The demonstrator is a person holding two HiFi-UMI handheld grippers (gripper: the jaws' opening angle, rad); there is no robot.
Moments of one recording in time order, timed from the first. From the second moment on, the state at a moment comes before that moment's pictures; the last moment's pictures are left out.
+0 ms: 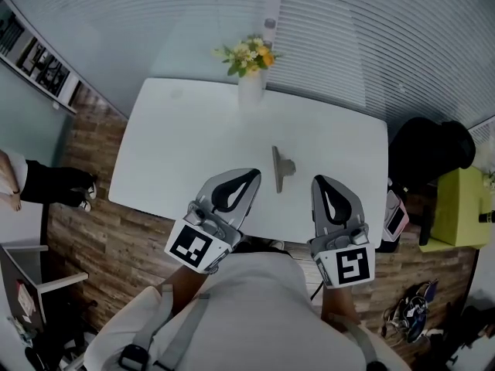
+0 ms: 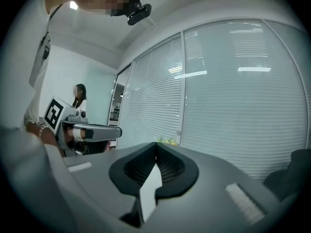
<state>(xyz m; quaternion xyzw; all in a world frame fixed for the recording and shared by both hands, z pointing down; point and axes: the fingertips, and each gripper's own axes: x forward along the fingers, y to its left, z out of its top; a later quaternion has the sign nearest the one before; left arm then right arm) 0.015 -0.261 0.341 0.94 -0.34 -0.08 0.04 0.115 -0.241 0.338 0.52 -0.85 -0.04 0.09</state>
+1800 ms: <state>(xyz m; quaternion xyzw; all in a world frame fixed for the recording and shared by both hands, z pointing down) -0.001 -0.300 0.373 0.93 -0.36 -0.06 0.07 0.179 -0.355 0.735 0.50 -0.78 0.33 0.19</state>
